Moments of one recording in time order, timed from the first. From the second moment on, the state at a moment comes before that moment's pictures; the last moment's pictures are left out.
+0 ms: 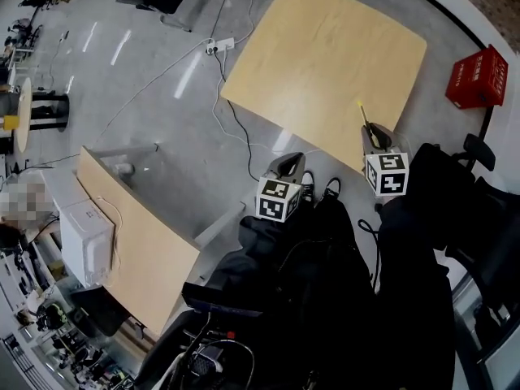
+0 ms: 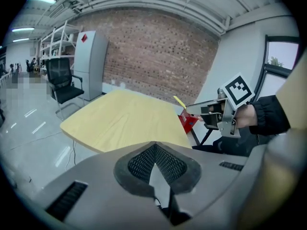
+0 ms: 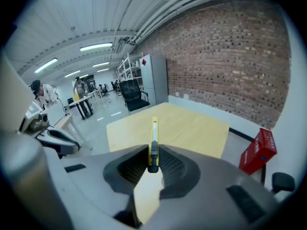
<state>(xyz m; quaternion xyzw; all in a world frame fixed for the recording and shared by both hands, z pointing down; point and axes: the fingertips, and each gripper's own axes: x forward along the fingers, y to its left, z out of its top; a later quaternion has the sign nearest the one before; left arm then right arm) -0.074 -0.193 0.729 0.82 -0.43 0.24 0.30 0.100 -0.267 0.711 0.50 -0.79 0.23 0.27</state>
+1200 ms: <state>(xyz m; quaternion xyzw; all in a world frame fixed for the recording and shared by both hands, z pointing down) -0.028 -0.231 0.450 0.90 -0.42 0.04 0.08 0.110 -0.193 0.429 0.58 -0.81 0.06 0.04</state>
